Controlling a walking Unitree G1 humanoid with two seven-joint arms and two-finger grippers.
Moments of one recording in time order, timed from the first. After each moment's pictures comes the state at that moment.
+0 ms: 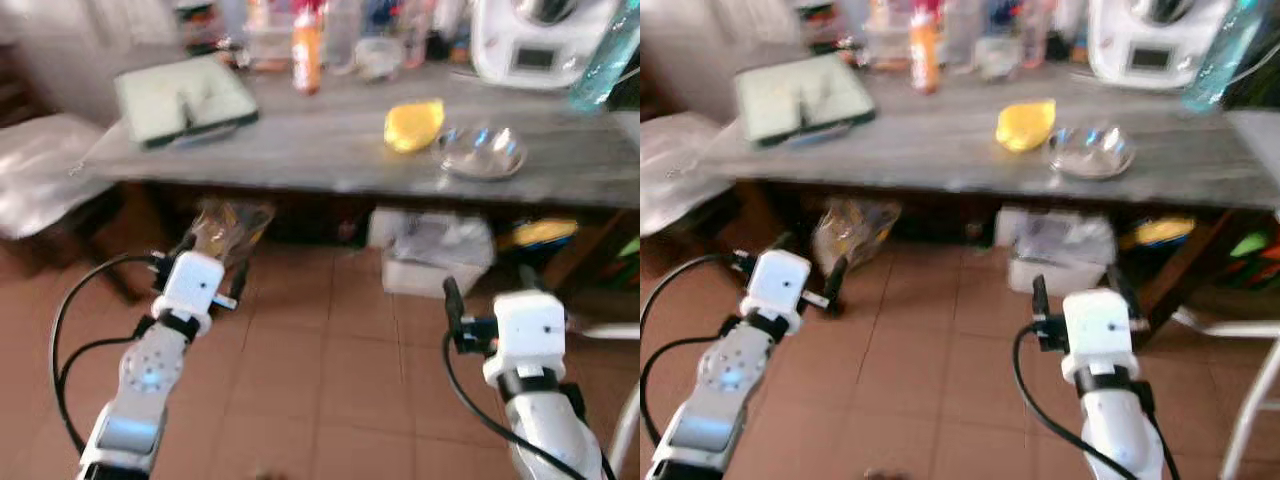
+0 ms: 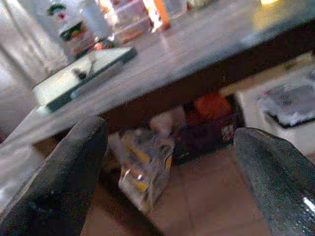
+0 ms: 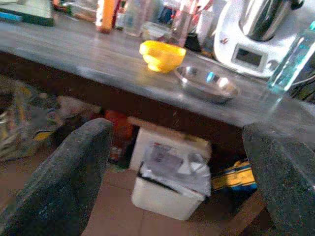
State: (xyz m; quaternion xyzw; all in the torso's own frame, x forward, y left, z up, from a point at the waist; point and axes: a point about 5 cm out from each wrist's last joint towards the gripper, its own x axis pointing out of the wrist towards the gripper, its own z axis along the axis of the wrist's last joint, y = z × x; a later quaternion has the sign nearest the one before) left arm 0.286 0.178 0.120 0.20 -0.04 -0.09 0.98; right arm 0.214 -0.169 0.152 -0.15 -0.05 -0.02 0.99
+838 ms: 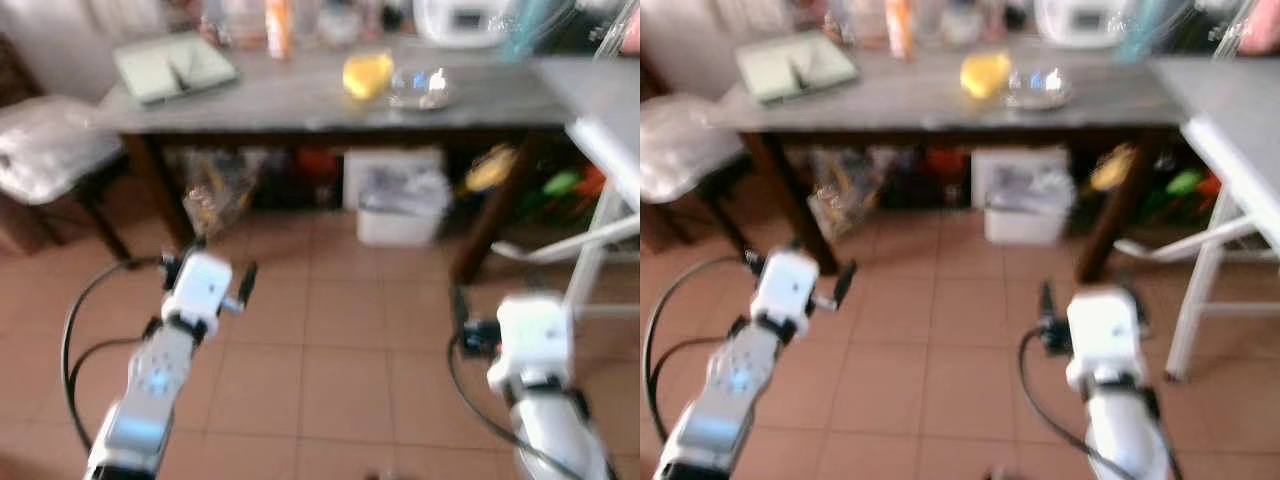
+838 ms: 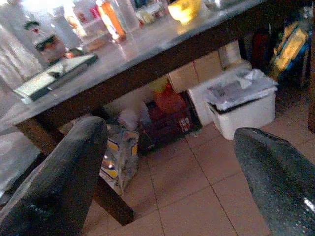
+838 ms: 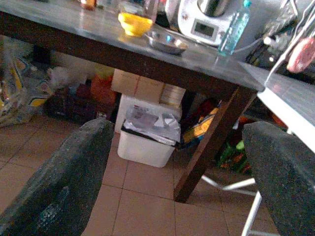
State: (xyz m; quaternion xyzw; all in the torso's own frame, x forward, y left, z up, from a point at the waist) left arm 0.286 0.170 0.117 0.19 -0.04 -0.11 0.97; right arm 0.210 -0.172 0.146 -0.15 -0.04 -0.02 0.99
